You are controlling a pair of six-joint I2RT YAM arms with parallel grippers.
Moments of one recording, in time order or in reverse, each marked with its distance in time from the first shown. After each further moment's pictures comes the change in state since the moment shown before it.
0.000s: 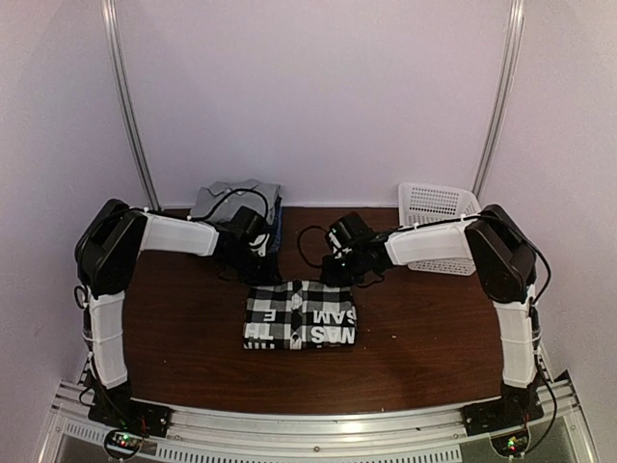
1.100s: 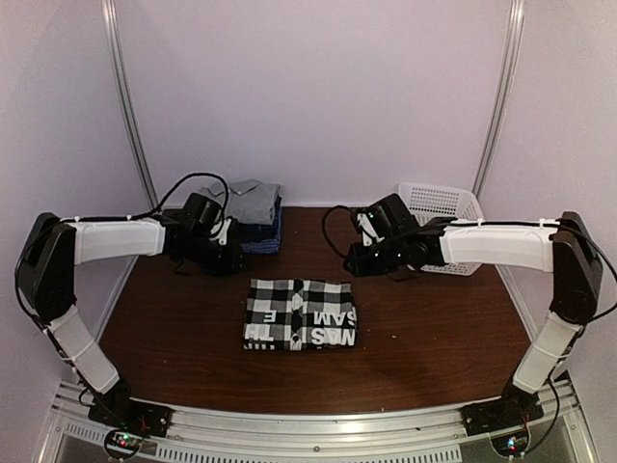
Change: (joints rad) left arm 0.114 -0.366 -0.224 -0.049 0.022 0.058; right arm 0.004 -0.408 -0.249 -0.057 0.065 -0.066
